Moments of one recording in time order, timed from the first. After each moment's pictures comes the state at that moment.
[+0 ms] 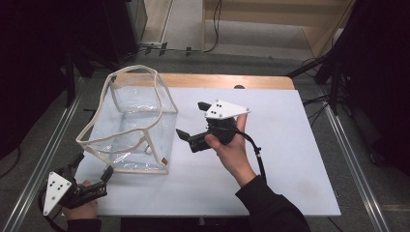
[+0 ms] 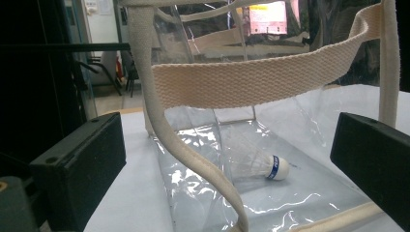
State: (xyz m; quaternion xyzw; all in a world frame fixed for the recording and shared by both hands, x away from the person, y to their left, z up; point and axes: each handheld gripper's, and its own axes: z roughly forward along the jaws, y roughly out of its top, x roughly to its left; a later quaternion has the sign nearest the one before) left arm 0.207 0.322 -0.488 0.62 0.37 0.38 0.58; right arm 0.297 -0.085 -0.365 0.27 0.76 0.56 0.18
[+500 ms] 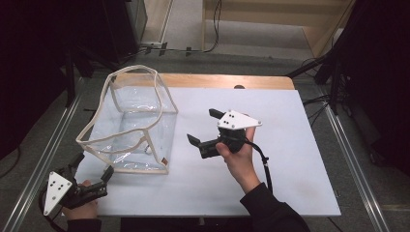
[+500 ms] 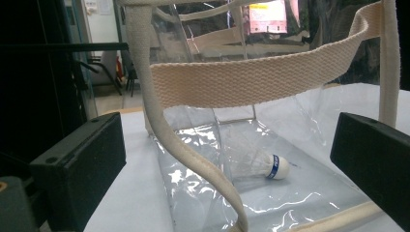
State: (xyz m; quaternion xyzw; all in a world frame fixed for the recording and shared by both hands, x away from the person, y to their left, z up) left arm 0.207 0.322 -0.488 0.62 0.37 0.38 0.57; right arm 0.287 -0.108 -0.393 0.29 0.74 0.57 0.20
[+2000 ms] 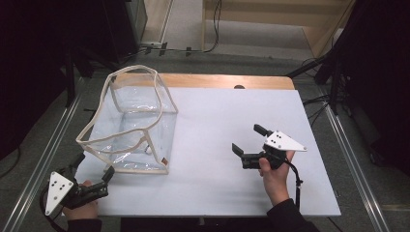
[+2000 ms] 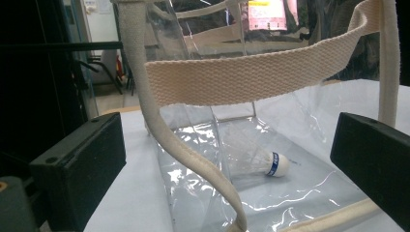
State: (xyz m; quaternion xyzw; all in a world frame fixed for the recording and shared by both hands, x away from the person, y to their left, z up) left arm 0.206 0.320 -0.488 0.63 0.37 0.38 0.57; right arm 0.258 -0.212 -0.453 0.37 0.69 0.56 0.26
